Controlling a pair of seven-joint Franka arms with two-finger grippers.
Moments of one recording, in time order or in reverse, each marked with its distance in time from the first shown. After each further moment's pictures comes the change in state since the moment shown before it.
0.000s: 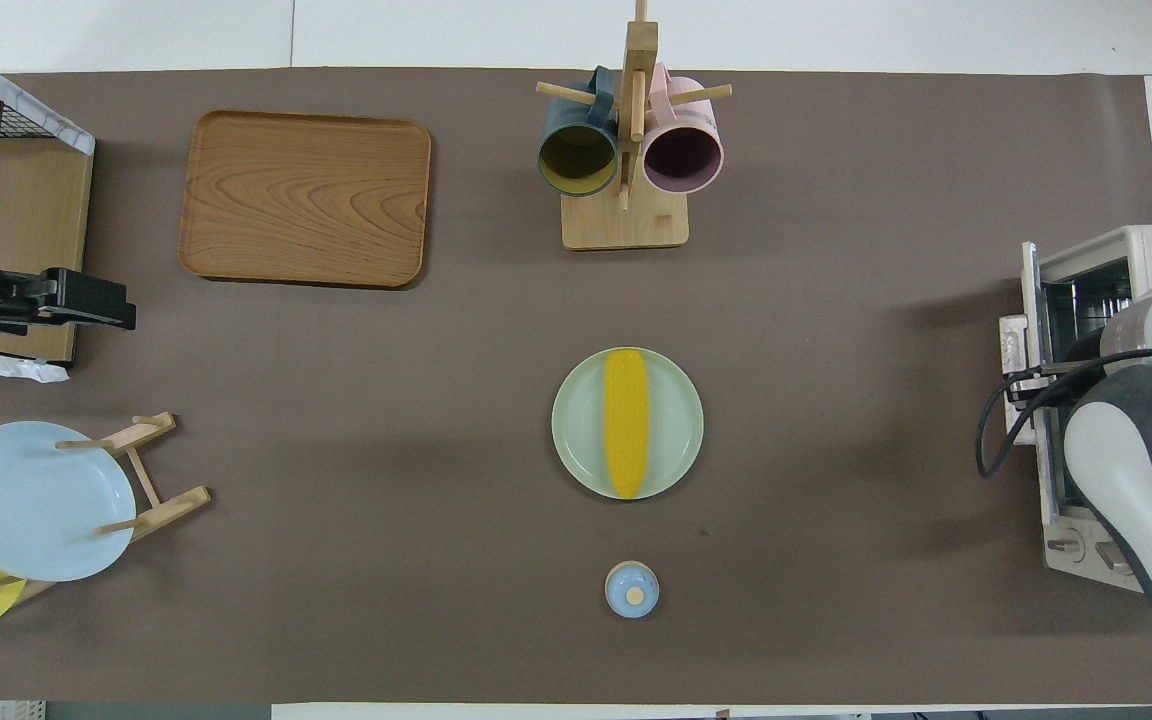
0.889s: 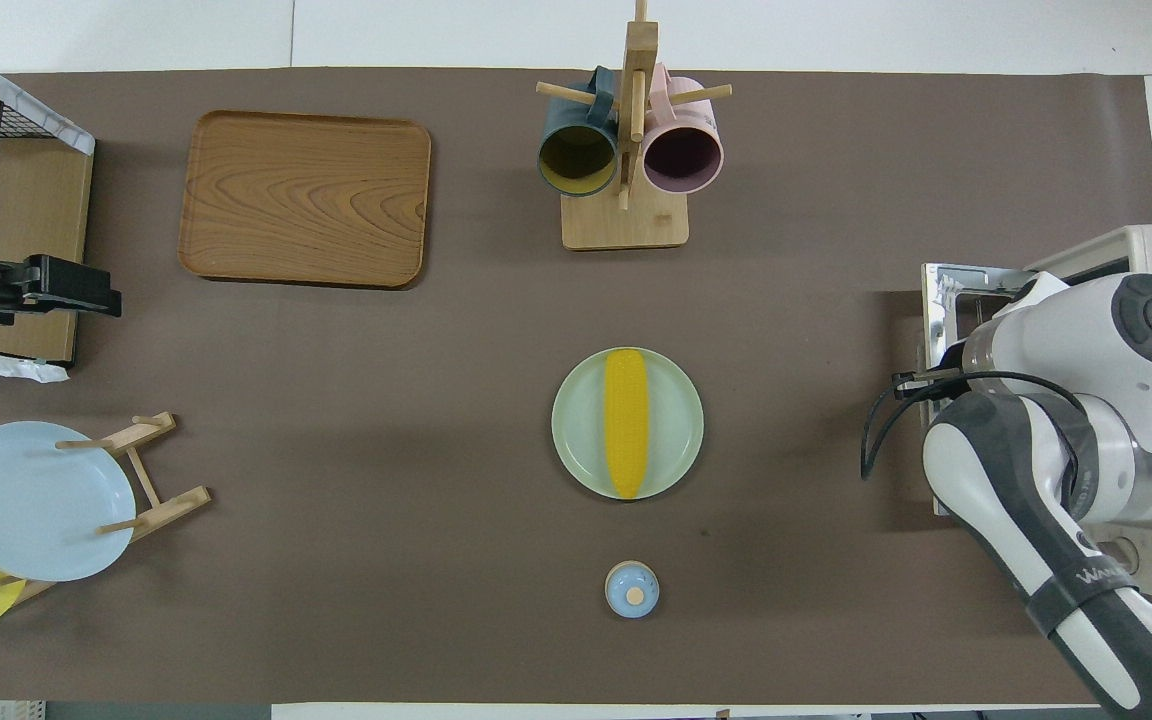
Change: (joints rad) left arm 0.051 0.017 -0.033 0.002 0.000 0.034 0.000; right arm 0.072 0.114 0.022 -0.143 0.037 0.321 0.036
